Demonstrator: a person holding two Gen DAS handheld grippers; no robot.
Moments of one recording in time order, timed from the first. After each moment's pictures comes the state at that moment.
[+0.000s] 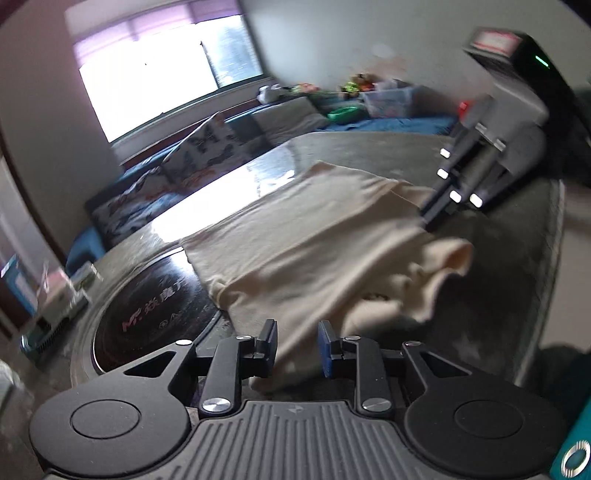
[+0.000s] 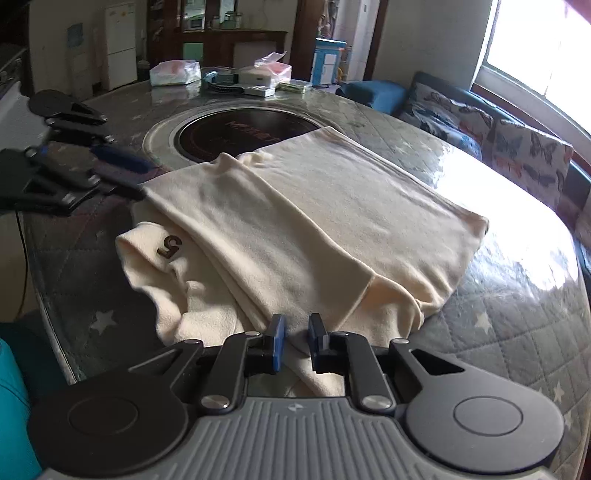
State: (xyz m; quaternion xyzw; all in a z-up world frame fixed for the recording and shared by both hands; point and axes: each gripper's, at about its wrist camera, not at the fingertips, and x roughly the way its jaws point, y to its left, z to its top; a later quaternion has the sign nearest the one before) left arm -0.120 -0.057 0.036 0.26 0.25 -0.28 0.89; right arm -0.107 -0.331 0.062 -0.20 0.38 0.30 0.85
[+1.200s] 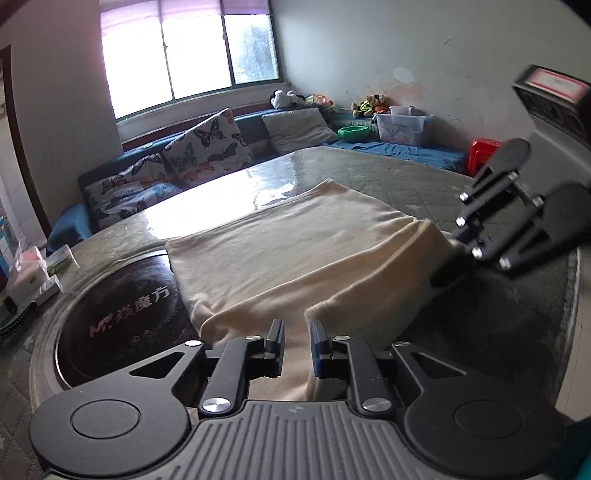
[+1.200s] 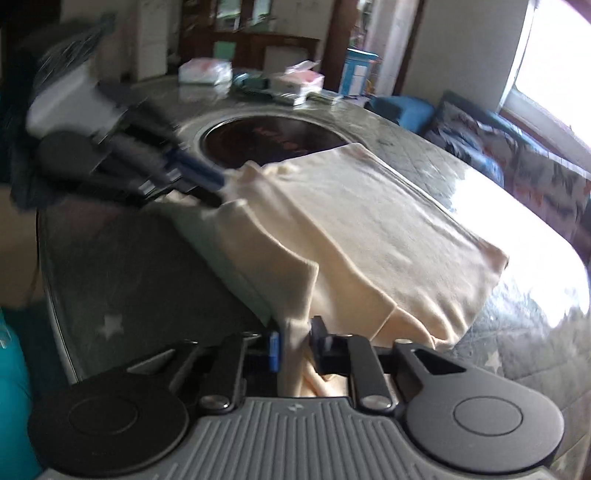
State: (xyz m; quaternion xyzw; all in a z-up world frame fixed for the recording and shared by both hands) left arm -0.067 -0.059 0.035 0.16 0.26 -0.29 0.91; right arm -0.092 -0.320 0.066 -0.21 0.36 0.34 0.84
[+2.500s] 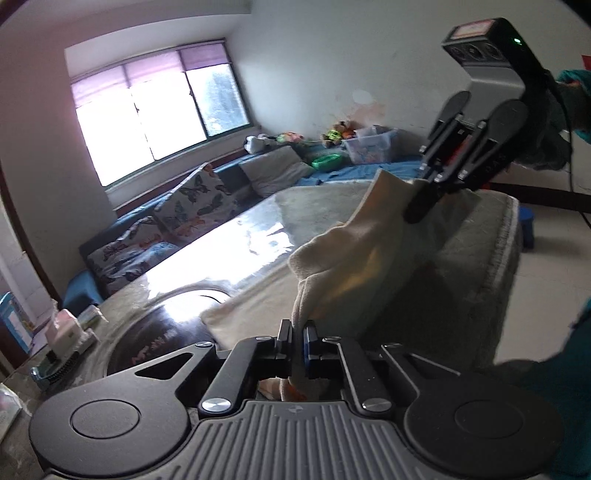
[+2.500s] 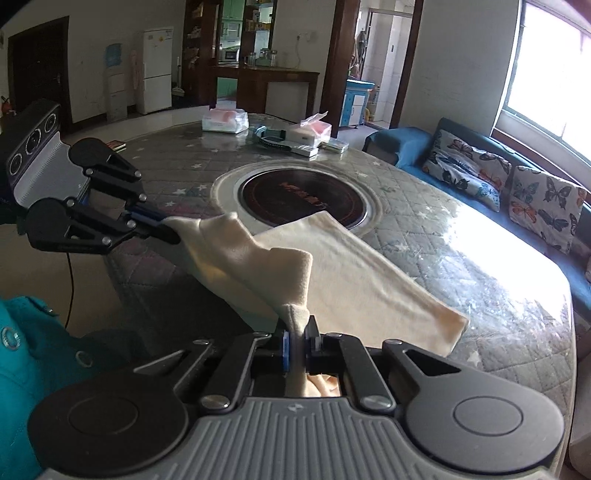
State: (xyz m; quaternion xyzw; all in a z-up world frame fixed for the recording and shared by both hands) left arm -0.153 -0.037 0.074 0.22 0.18 -0.31 0.91; right arm -0.160 -0.329 0.138 -0.19 0.32 0.35 0.86
